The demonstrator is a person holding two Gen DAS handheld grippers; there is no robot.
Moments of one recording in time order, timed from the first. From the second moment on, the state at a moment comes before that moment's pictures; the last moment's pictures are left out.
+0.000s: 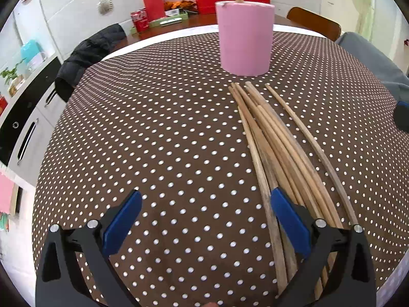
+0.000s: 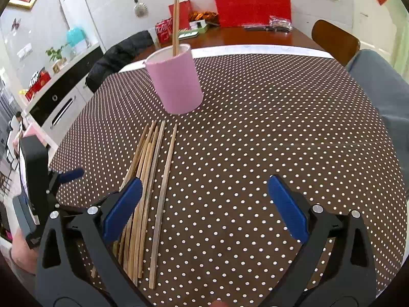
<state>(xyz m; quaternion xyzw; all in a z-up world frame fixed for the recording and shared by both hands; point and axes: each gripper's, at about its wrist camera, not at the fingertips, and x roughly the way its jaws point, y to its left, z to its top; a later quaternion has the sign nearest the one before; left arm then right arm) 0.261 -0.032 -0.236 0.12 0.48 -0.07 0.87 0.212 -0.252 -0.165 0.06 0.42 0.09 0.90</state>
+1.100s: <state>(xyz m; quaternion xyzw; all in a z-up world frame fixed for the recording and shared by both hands) 0.254 -0.024 -0.228 0.09 0.50 -0.14 0.85 0.250 -0.182 -0.213 -0.08 0.51 0.14 0.84</state>
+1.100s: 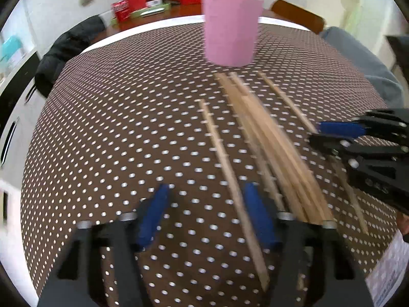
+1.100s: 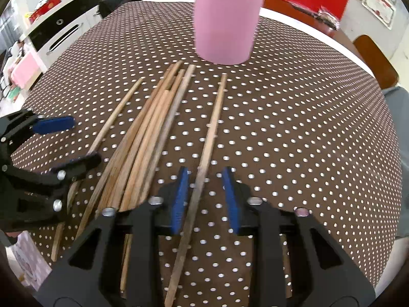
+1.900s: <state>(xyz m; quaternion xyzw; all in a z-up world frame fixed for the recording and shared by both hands) 0.239 -0.015 -0.113 -0.01 0.31 -0.15 0.94 0.203 -0.242 -0.122 0.08 0.30 0.19 0.93</state>
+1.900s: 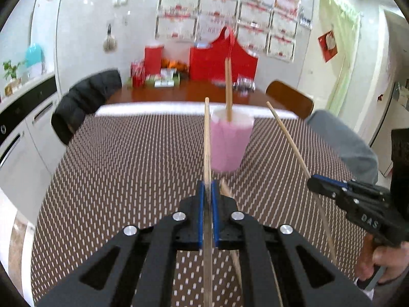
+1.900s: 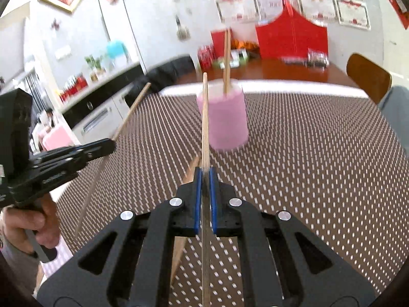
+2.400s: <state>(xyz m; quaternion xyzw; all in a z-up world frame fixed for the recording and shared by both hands) 0.303 -0.042 -0.022 -0.06 0.13 -0.21 0.97 0.285 -0.251 -0.032 0.13 0.11 0.19 0.97</state>
